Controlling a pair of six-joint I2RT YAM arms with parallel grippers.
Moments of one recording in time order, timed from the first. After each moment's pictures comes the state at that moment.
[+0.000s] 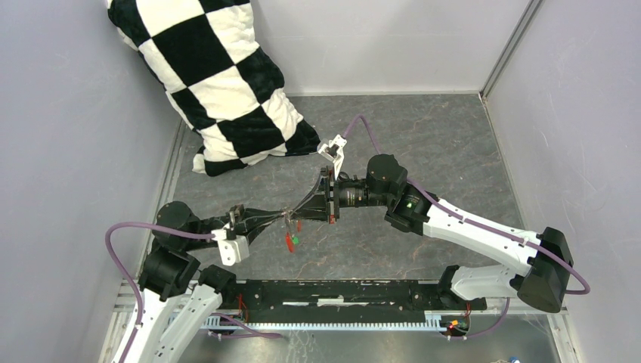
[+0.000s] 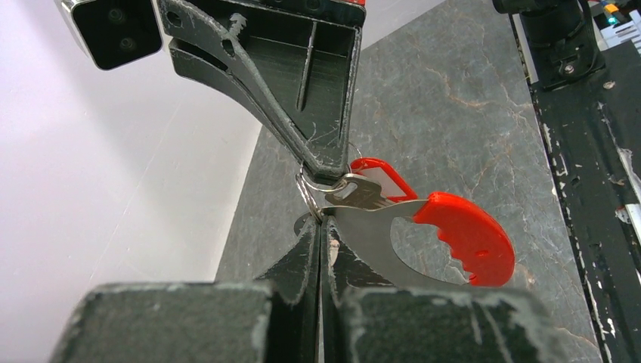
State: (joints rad) left arm -0.39 0.38 0.74 -0.39 0.98 0.74; right arm 0.99 1.25 1.01 0.24 -0.60 0.66
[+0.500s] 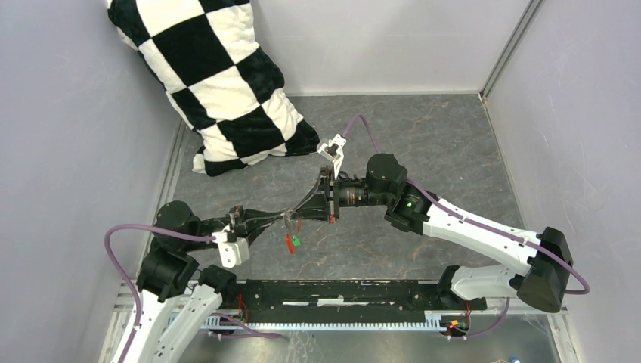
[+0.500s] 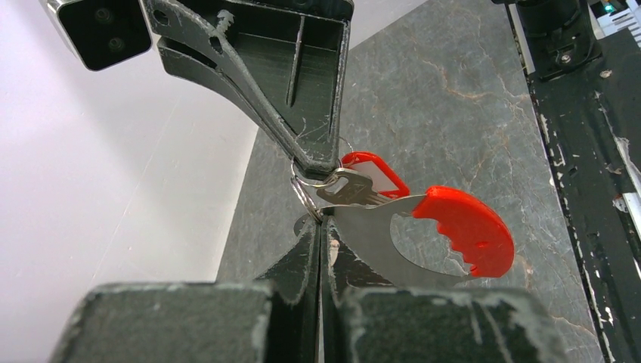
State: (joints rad) left arm -0.39 0.38 0.75 -0.44 0.98 0.79; right arm 0.99 1.25 1.01 0.23 -0.61 0.66
